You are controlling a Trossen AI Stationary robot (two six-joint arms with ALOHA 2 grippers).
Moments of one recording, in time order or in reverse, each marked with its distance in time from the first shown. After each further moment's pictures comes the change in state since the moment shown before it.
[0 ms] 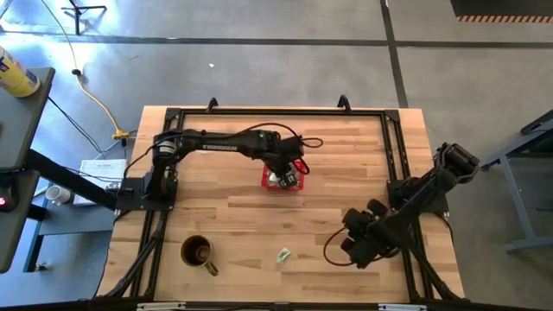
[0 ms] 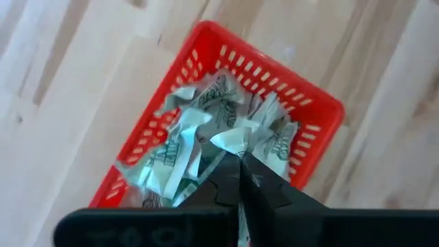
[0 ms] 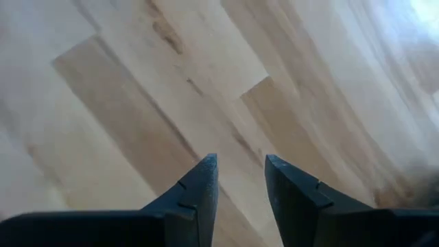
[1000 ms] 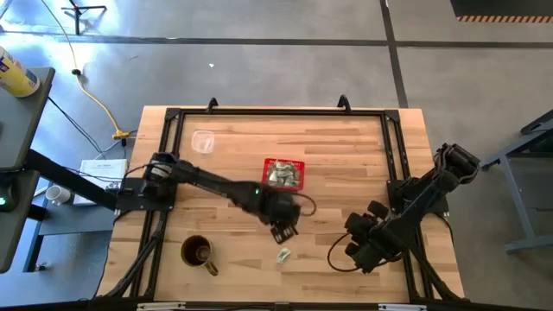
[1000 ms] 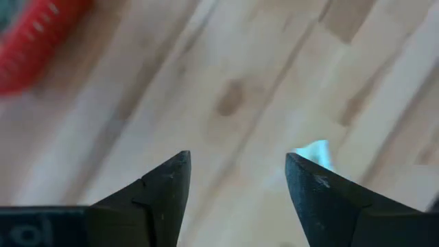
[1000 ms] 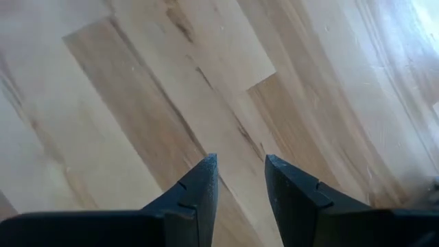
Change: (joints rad) left arm -0.388 -0.002 0.010 -0.084 -0.047 -0.494; right arm 0.043 0.000 0.000 -0.002 0.008 -0.044
